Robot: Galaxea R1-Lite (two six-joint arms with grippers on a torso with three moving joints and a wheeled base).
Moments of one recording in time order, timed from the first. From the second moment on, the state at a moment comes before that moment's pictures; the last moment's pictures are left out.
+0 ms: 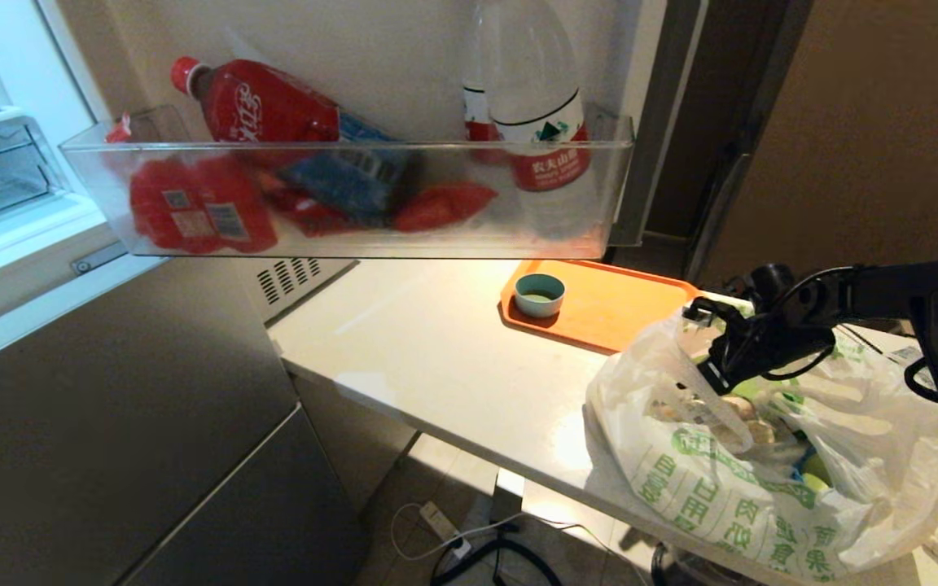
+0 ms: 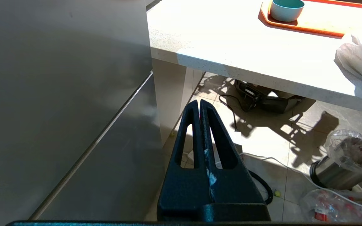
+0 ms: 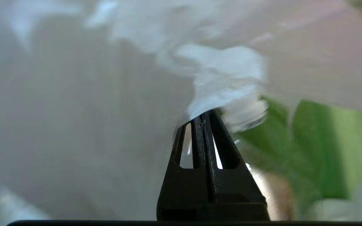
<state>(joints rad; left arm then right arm) 0.00 0.00 0.00 0.00 0.00 0.00 -0.08 2.45 -1.96 0.62 0.48 -0.64</state>
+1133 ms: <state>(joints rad) 0.00 0.00 0.00 0.00 0.00 0.00 -0.07 2.52 -1.97 0.38 0.50 -0.77</state>
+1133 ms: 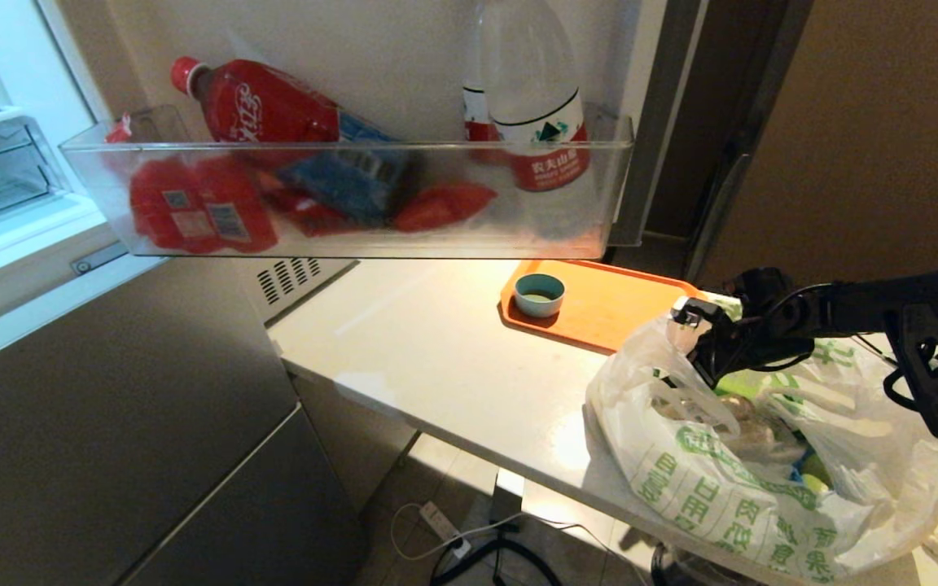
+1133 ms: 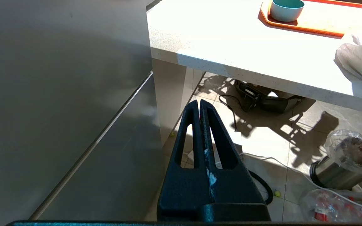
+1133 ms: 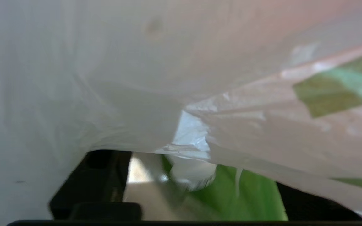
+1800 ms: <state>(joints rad) 0.00 0.00 0.00 0.00 0.00 0.00 -0.05 2.54 -1.97 0.34 0.58 -0.77</state>
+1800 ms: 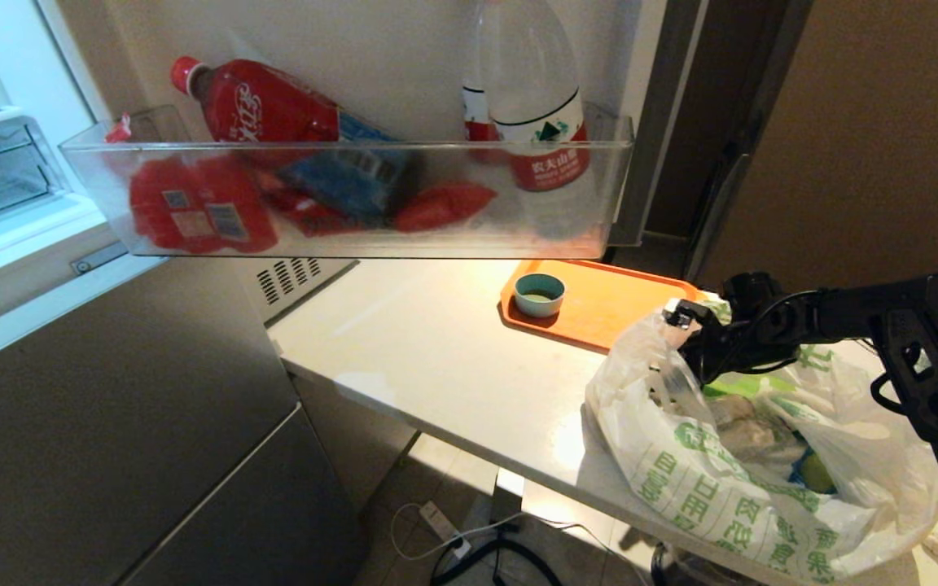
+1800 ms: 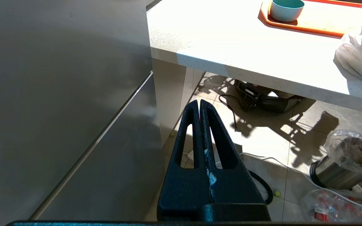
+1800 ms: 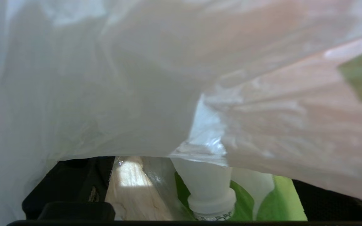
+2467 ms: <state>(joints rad) 0.00 0.00 0.00 0.00 0.00 0.00 -0.04 2.56 -1.96 0.34 0.58 -0.76</state>
